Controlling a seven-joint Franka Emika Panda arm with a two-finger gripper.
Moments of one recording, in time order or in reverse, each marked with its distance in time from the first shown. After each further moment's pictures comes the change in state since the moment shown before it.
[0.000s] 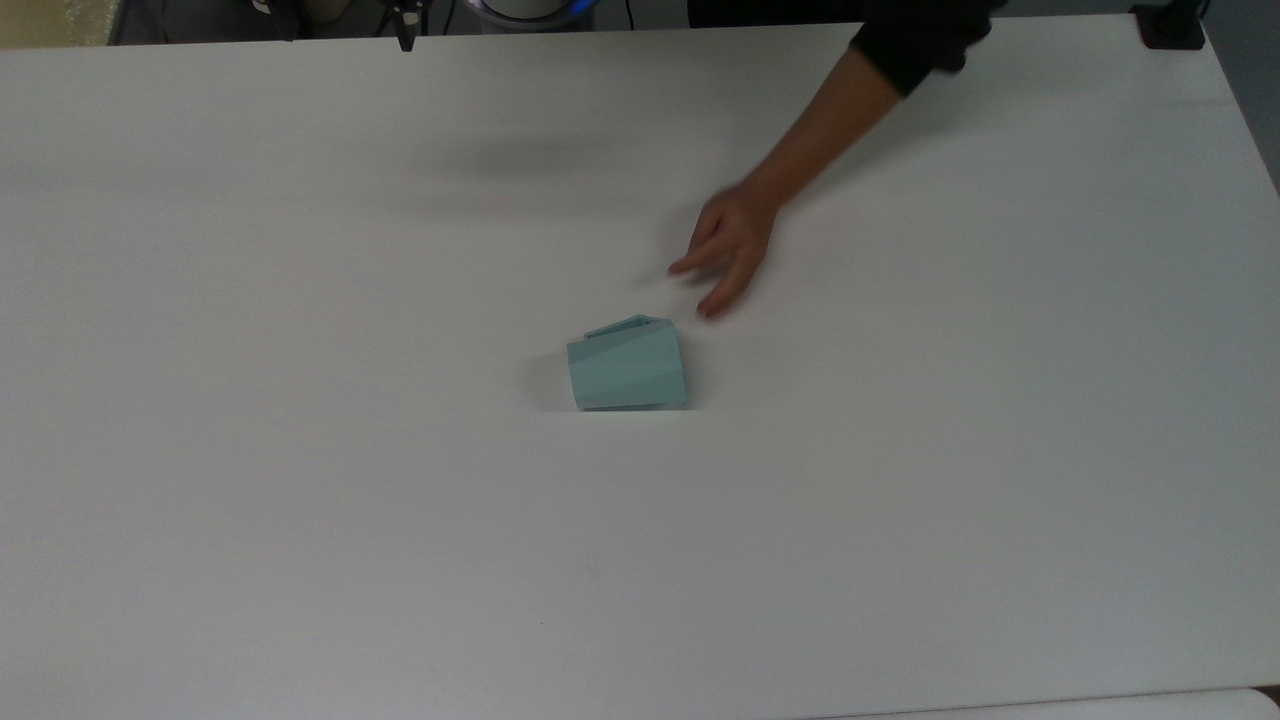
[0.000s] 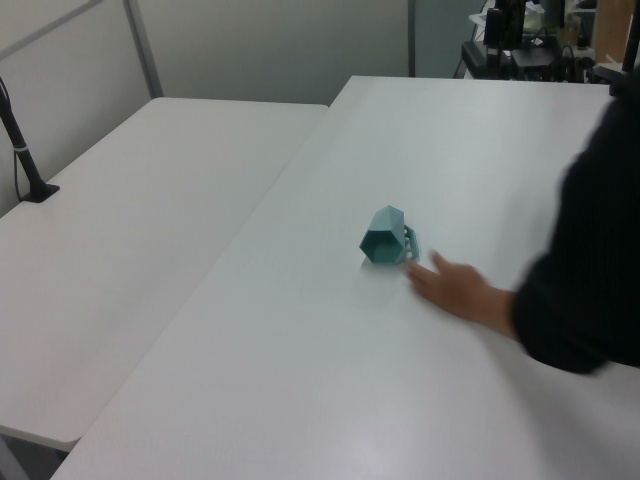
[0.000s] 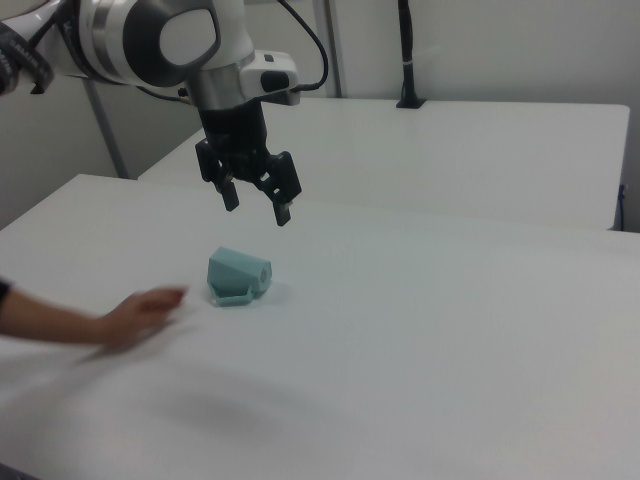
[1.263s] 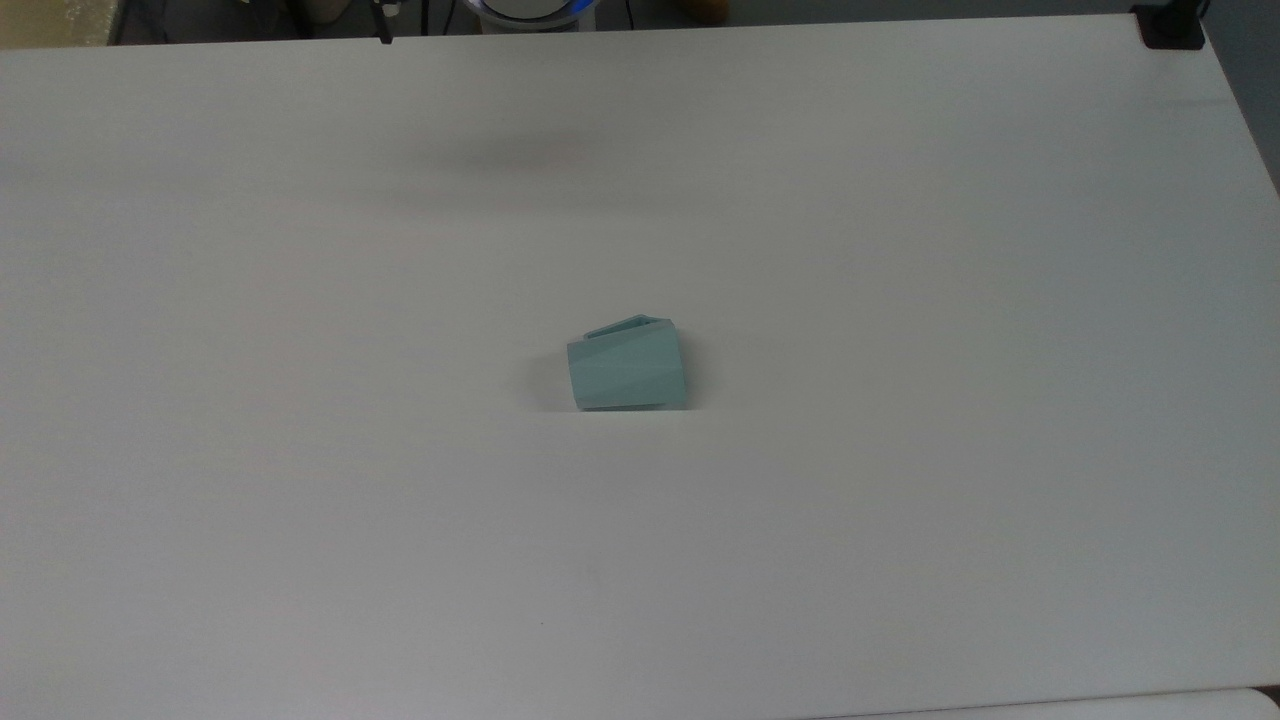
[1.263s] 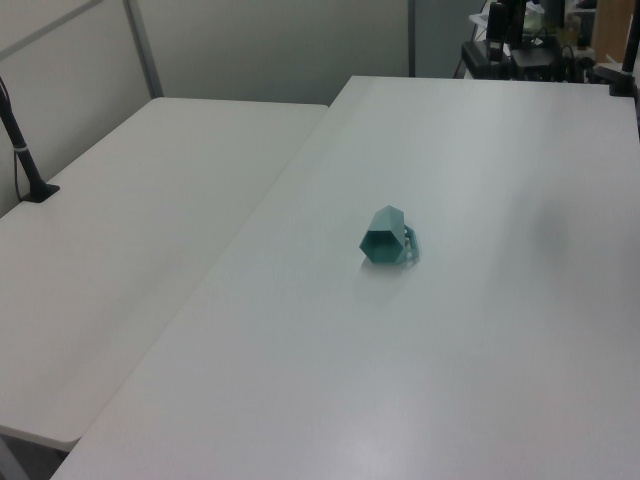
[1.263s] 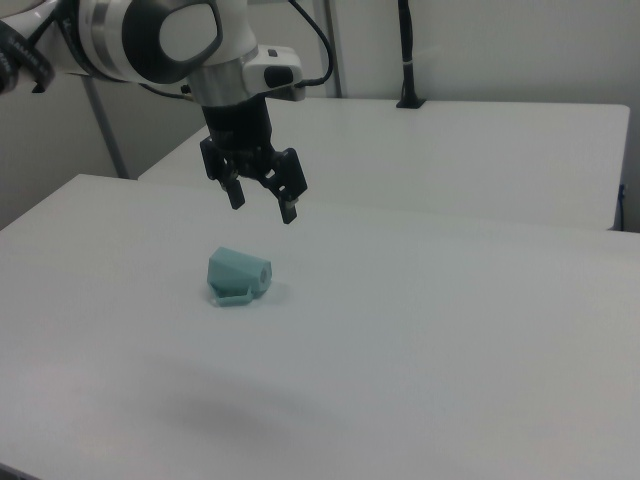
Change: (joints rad) arm -0.015 -0.008 0.000 0.005 -0.017 0.000 -0.002
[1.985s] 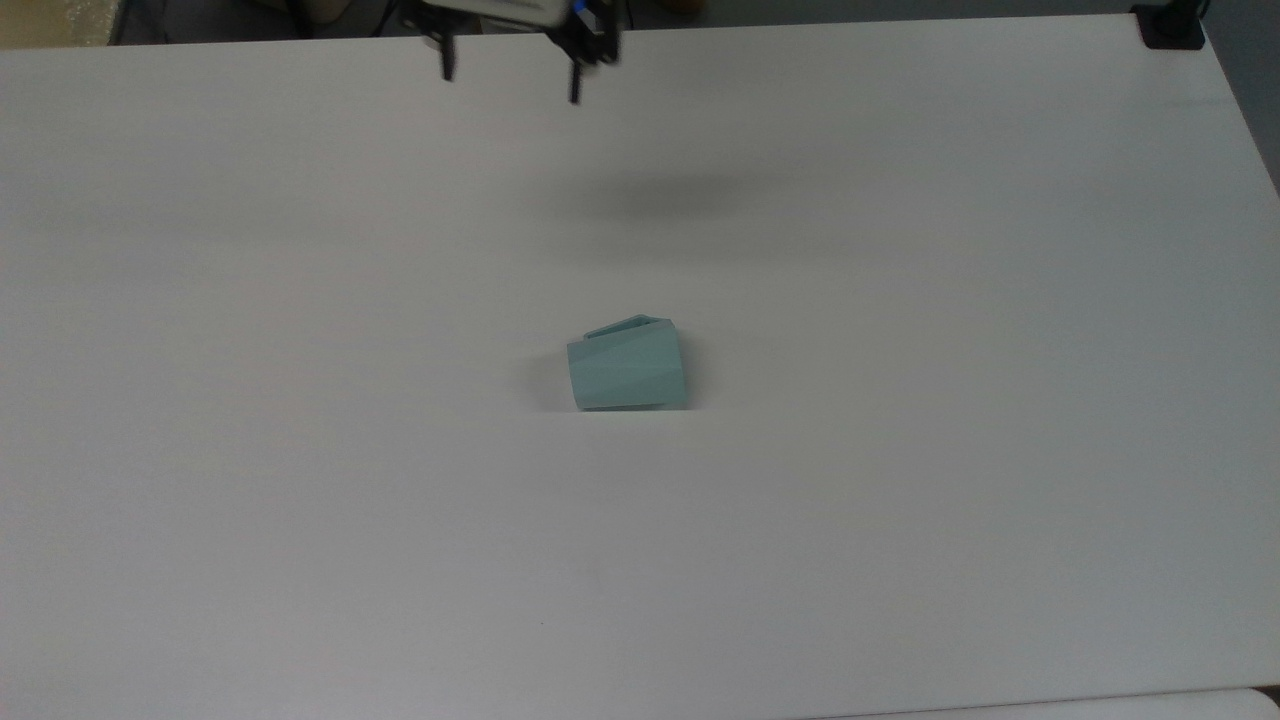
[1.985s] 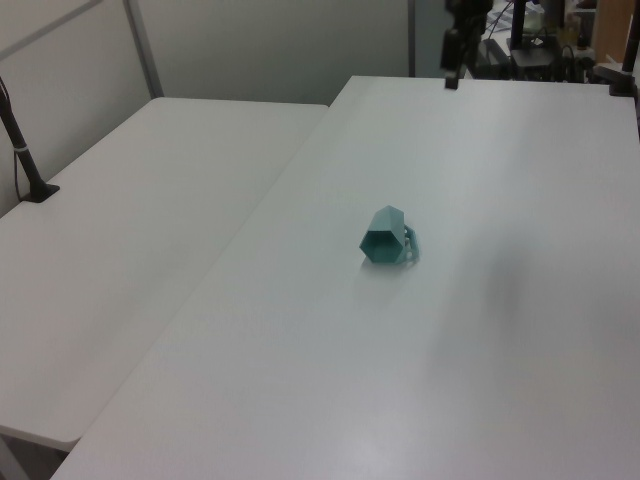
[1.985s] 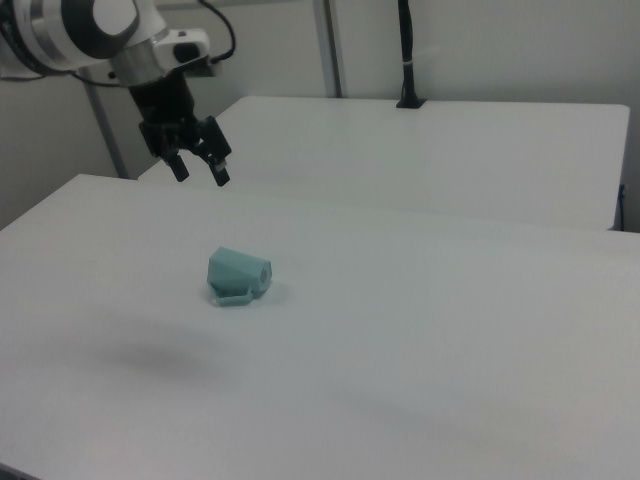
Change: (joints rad) arm 0.279 0.155 0.021 0.160 -0.097 0.002 0.298
